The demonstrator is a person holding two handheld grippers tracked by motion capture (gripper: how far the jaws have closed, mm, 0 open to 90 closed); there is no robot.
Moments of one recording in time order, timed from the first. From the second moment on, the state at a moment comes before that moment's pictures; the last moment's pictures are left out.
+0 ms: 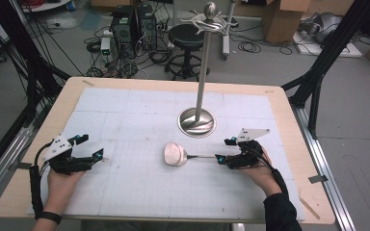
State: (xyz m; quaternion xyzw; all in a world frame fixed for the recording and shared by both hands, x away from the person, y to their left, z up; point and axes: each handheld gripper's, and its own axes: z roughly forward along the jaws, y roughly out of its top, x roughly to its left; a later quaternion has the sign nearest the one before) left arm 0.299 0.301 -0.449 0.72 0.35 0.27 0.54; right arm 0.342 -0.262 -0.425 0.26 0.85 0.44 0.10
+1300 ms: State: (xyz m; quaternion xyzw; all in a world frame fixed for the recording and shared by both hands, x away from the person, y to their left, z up) left arm 0.299 0.301 -0.449 0.72 0.35 0.27 0.54; right arm 0.355 -0.226 -0.429 0.24 0.92 0.30 0.03
